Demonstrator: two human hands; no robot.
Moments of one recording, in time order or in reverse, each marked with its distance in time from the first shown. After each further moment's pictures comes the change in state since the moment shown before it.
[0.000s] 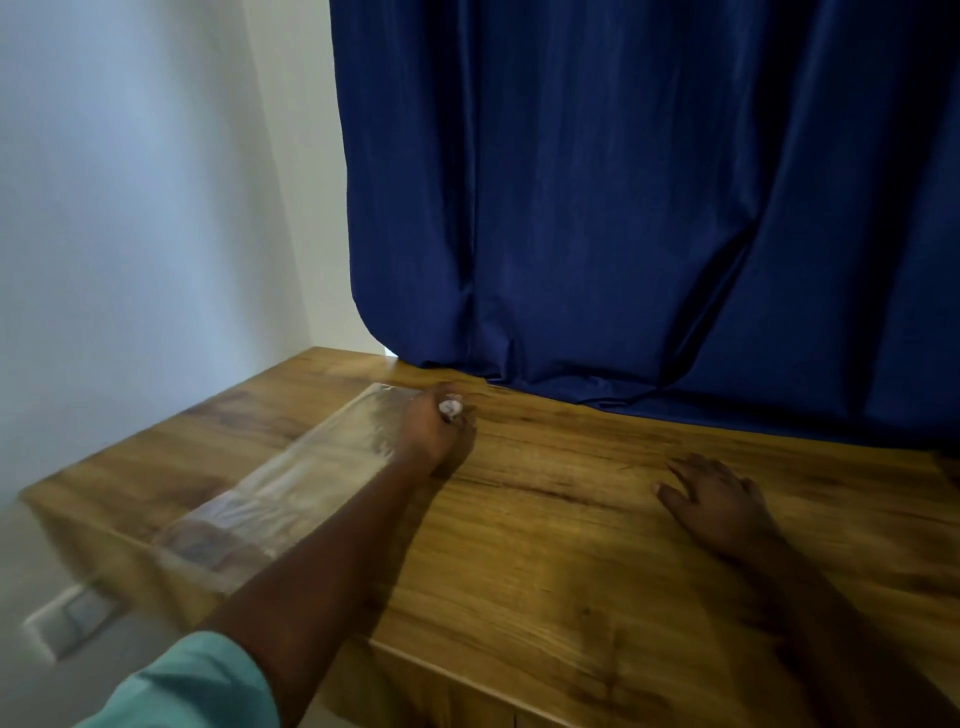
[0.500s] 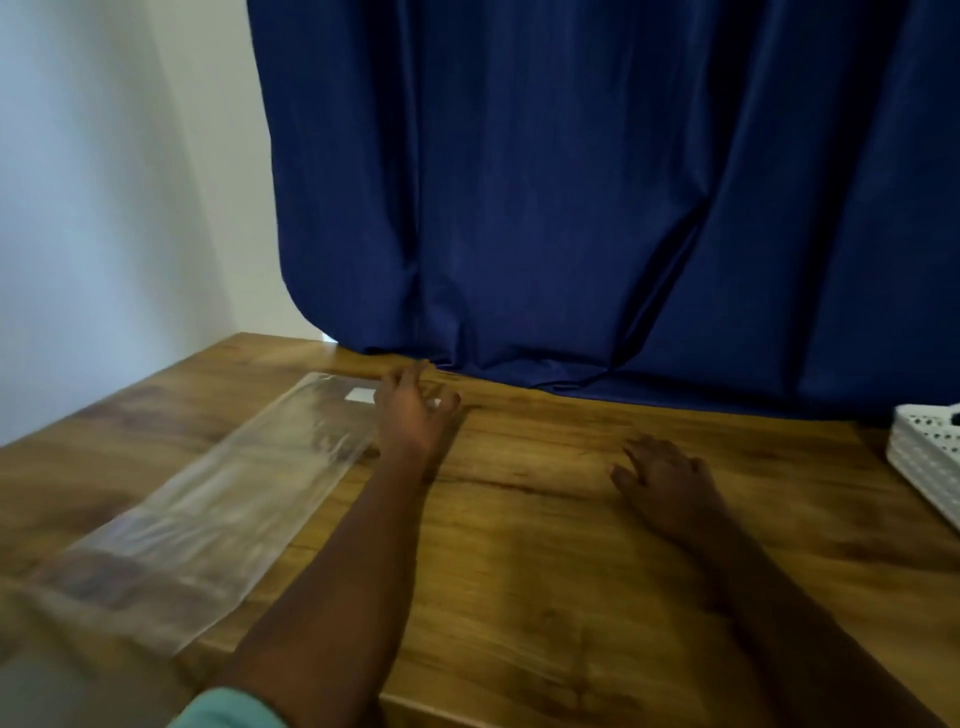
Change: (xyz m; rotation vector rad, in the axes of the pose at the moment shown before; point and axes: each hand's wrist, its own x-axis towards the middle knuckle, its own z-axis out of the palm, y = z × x) left_hand 0.005 0.019 0.054 -0.029 0.058 -0.012; right_hand 0.002 0.001 0.006 -0.063 0.022 0.038
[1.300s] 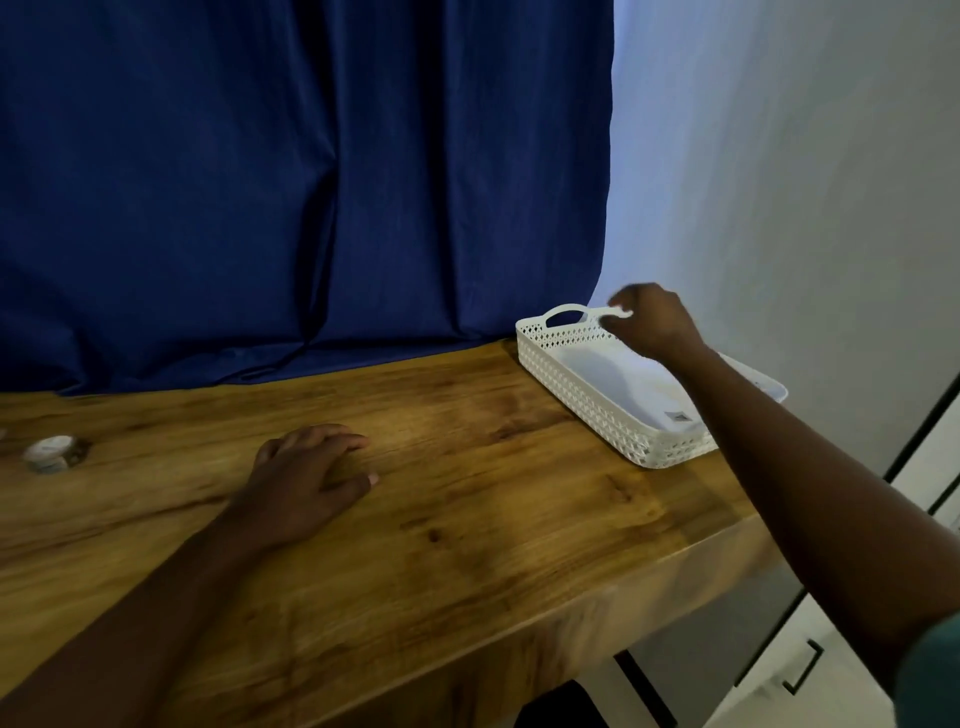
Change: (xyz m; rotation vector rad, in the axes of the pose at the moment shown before) left_hand -0.110 0.090 0.092 0.233 -0.778 0.739; right_hand -0.117 0.232 -0.202 0.088 0.519 0.517
